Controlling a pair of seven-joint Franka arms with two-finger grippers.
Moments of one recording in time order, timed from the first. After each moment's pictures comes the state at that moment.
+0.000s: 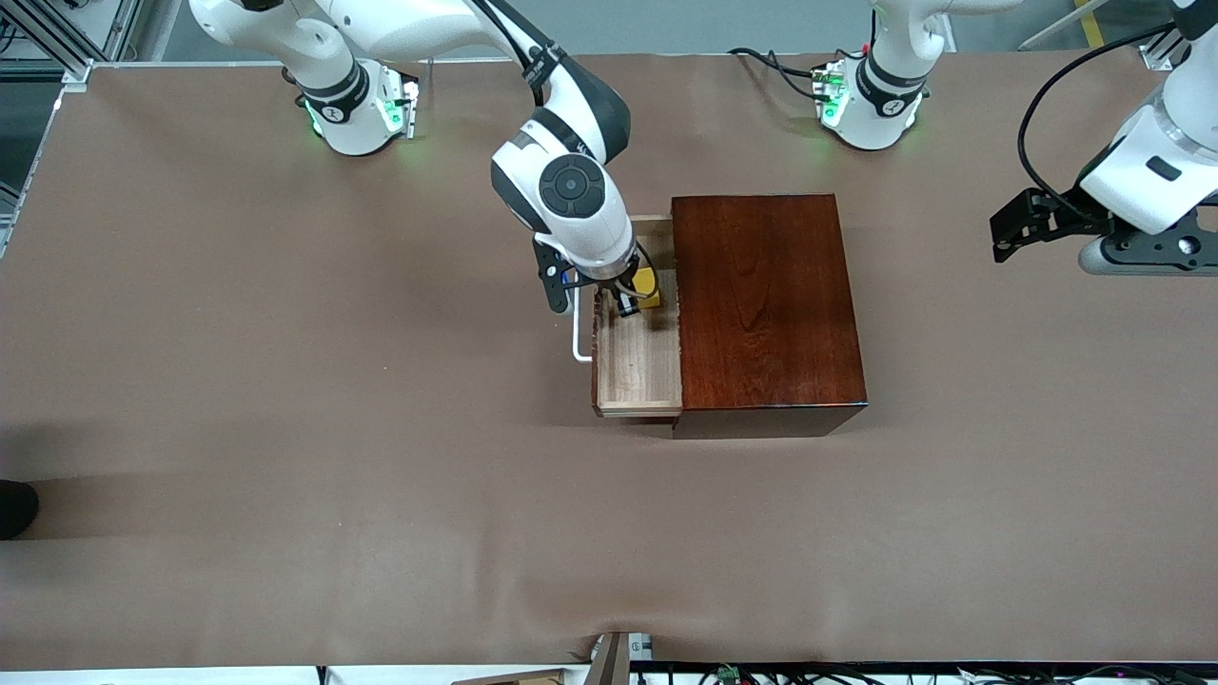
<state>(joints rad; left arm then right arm) -0.06 0.02 -0.10 -1.54 0.05 1.56 -0.09 0.72 0.57 0.12 -1.54 0.15 2.15 2.04</state>
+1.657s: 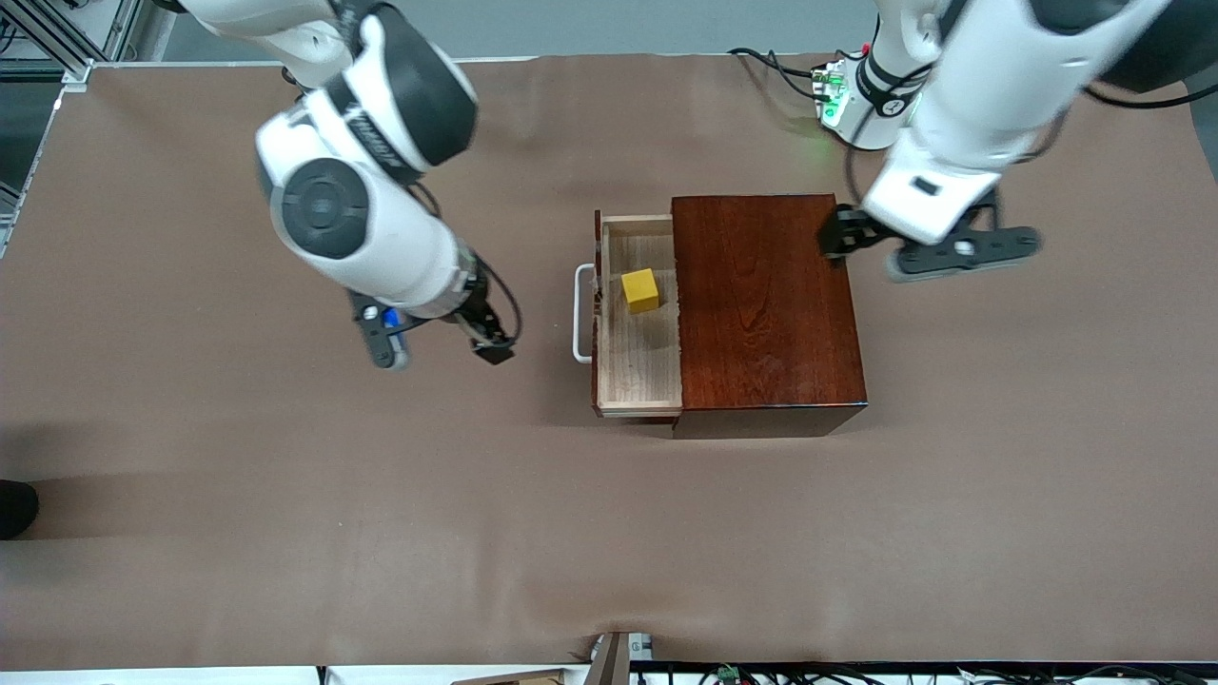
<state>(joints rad) -0.36 0.13 -0.13 -1.50 0.05 1.62 -0.66 0.41 0.50 0.10 -1.13 0.16 1.54 1.61</state>
